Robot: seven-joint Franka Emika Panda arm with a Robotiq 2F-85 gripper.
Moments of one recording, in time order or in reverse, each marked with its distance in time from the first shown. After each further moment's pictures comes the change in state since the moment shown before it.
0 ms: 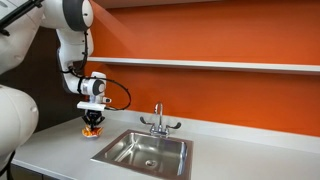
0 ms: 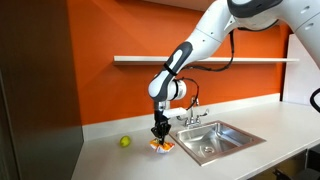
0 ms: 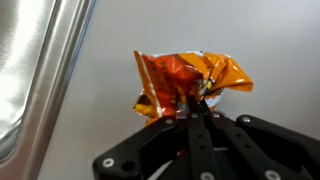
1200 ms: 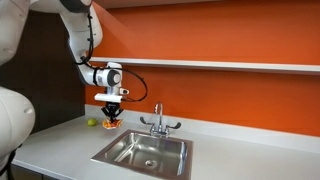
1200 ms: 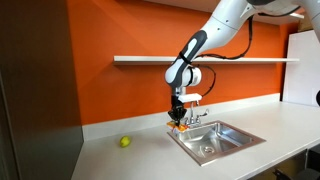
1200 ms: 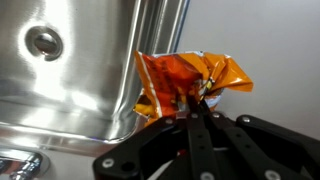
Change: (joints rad) arm -0.081 -0.146 -0.109 -0.062 -0.014 -0.018 0.007
